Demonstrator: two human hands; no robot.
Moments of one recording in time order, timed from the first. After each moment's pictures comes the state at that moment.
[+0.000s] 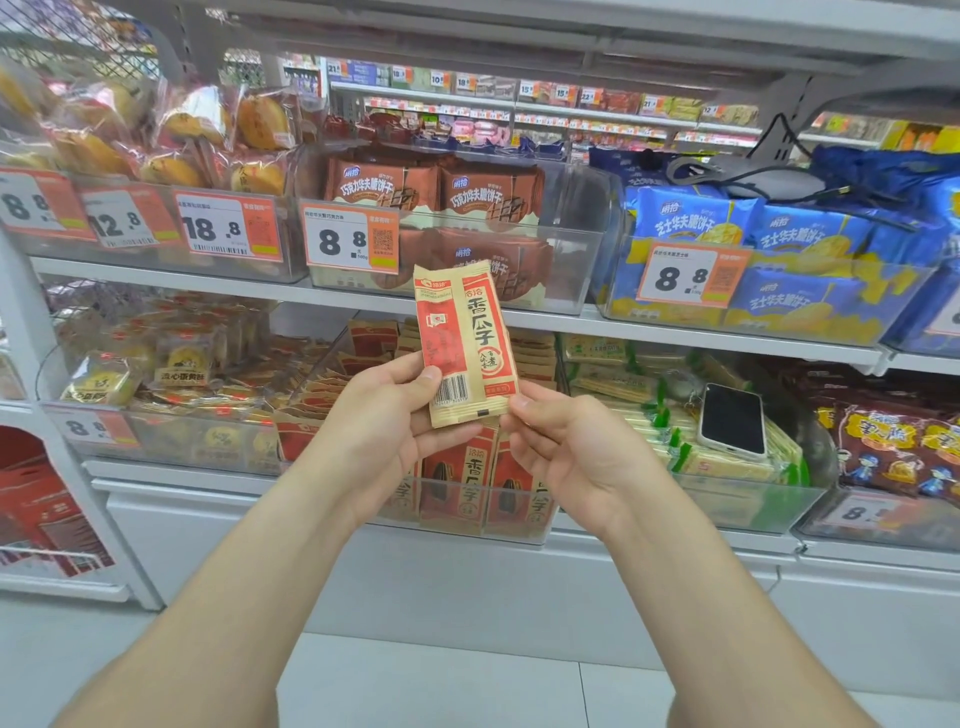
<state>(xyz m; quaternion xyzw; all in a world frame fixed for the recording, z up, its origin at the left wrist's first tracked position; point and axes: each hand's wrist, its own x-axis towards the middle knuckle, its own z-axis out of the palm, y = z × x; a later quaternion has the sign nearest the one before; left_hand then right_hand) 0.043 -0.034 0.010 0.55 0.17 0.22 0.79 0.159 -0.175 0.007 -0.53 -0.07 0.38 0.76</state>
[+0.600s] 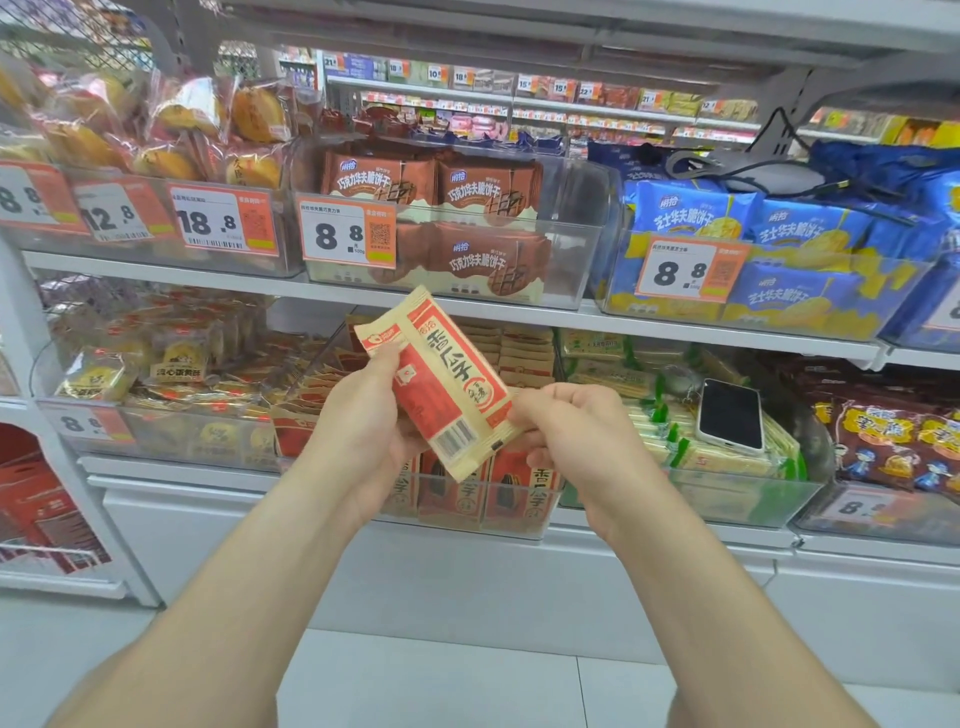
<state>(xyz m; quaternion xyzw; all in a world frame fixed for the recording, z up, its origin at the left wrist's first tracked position) 0.046 -0.039 0.010 0.49 0.27 0.29 0.78 0.151 -0.180 0.012 -0.73 -0.21 0.23 0.61</state>
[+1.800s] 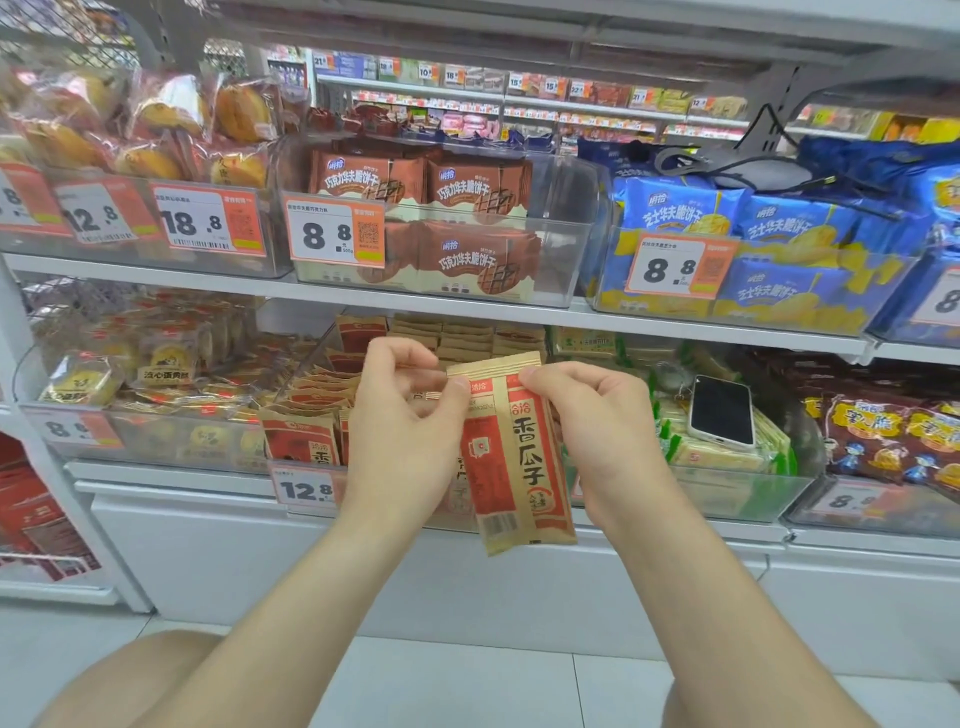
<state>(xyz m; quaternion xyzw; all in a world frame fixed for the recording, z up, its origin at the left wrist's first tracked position) 0.053 -0.071 -0.005 0.67 0.24 0.41 0.57 0.149 -0.189 0.020 -0.67 -0.18 0.16 0.70</state>
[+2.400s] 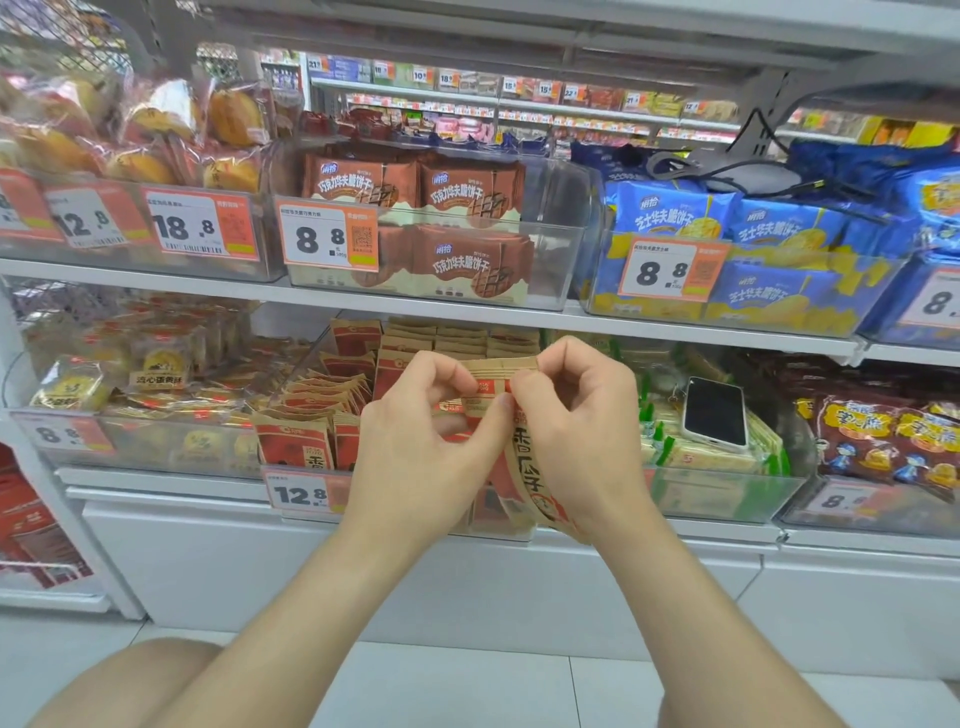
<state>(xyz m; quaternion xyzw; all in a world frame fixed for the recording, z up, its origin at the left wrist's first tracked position) 0.049 -0.085 -0.005 0.76 0.18 0.41 0.47 0.143 -0.184 0.013 -0.68 -0.35 -0.08 0.64</state>
